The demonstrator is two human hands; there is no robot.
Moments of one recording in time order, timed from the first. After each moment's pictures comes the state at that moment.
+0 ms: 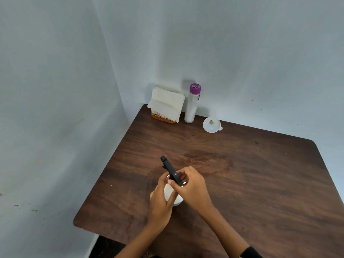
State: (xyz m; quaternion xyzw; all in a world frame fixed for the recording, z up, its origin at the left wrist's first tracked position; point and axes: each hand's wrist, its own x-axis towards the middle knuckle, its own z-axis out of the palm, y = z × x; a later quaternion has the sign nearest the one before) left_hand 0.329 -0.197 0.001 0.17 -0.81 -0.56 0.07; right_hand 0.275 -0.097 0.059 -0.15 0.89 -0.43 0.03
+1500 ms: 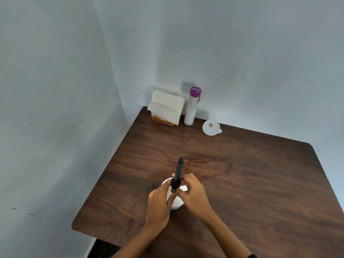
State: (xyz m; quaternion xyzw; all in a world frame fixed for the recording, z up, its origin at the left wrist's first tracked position) left_hand 0.327 -0.209 -0.003 0.13 -0.89 -0.44 0.05; right_hand 0.282 -0.095 0.041 -0.13 0.86 -0.49 0.08
